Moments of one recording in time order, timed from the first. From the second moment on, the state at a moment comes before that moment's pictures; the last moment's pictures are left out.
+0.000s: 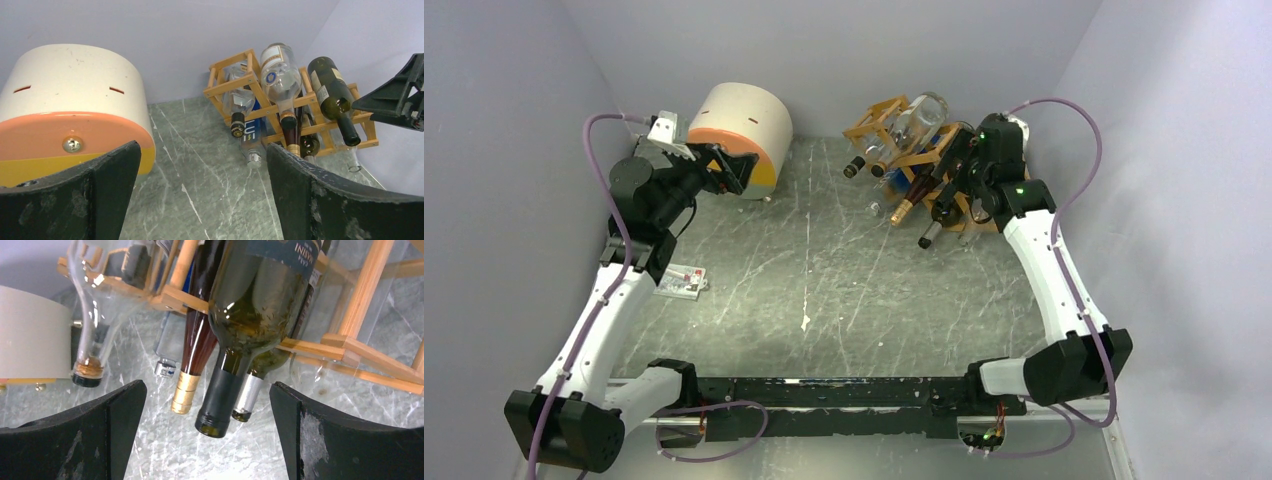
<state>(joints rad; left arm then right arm) -0.17 1.03 0.98 0.13 0.33 -0.29 0.19 1.33 1.39 -0.64 0.18 0.51</state>
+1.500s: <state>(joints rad) -0.19 1.05 0.97 0.17 0.39 -0.33 0.10 1.29 0.95 -0.12 0.02 0.94</state>
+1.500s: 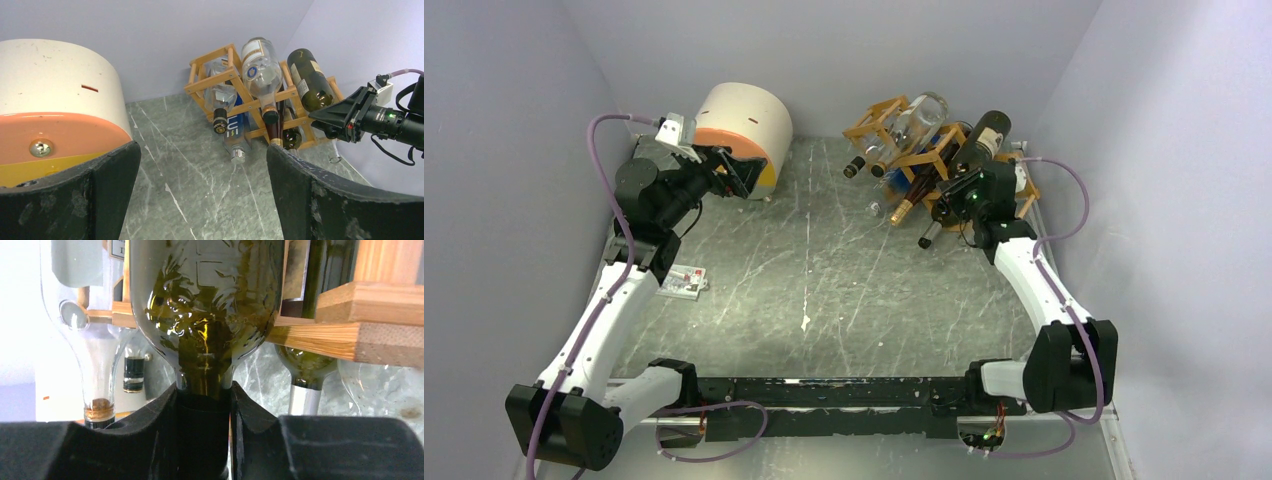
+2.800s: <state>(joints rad) -0.20 1.12 0.96 0.21 0.51 -0.39 0.10 0.88 1.01 -0.42 -0.19 0.75</state>
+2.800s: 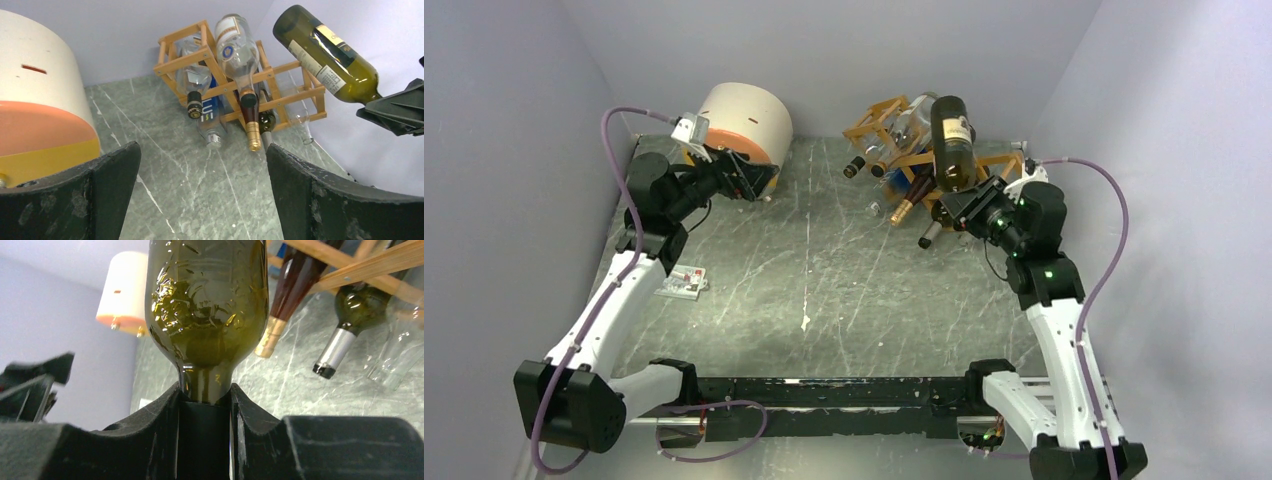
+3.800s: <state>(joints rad) -0.35 0.99 0.86 0.08 0.72 -0.45 0.30 1.14 1.04 -0.65 -0.67 0.48</state>
